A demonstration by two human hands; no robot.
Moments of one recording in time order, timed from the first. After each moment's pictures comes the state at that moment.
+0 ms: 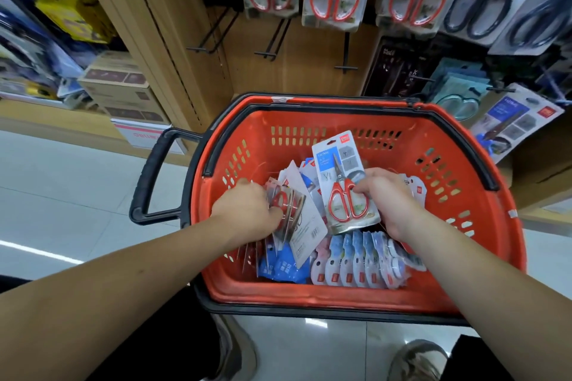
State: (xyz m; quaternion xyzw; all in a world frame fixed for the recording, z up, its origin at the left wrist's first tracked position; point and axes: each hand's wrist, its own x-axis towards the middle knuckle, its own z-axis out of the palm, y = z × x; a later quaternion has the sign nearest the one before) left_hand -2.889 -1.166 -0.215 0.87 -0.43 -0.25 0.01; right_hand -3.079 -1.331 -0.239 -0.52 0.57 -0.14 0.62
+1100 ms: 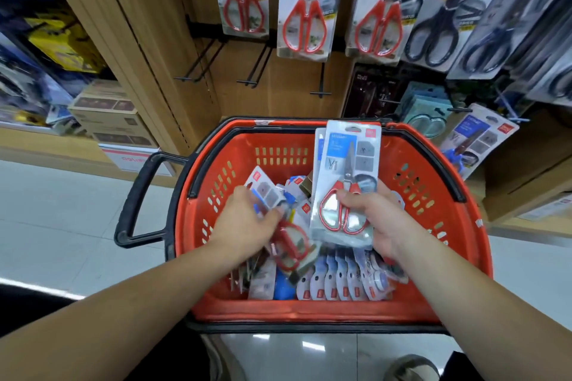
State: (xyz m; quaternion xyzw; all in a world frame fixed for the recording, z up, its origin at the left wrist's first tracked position) left_hand -2.907 -1.172 -0.226 0.87 -0.33 -0.24 0.27; right_hand -3.099 -1.320 -0.212 -0.44 0.50 -0.22 0.72
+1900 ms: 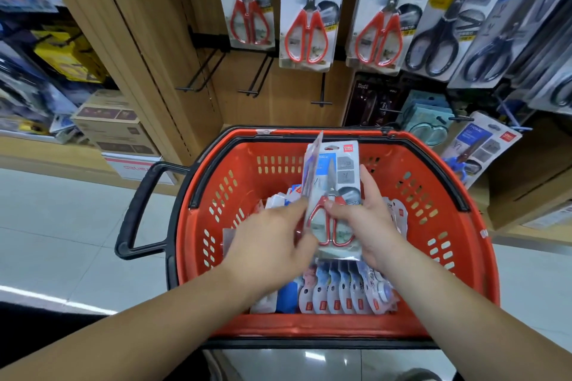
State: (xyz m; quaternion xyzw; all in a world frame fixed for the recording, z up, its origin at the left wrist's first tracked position) left_hand -2.950 -1.166 -0.180 0.76 -0.59 -0.11 0.23; right_hand -3.083 -1.303 -0.202 -0.53 0.45 -0.26 0.67
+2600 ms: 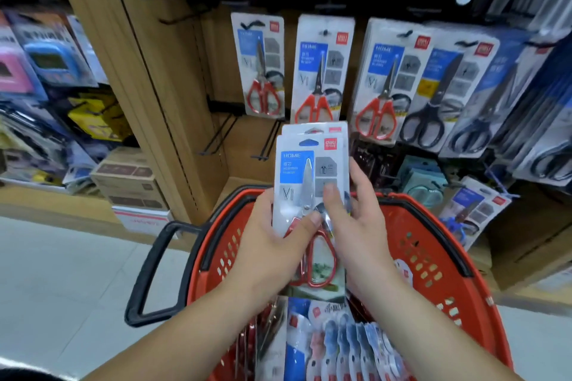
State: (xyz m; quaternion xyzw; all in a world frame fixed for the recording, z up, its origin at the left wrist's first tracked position) left_hand -2.924 -1.196 -0.112 0.65 -0.36 -0.26 0.62; right_hand -3.027 -1.288 -0.107 -0.58 0.32 -0.44 0.61
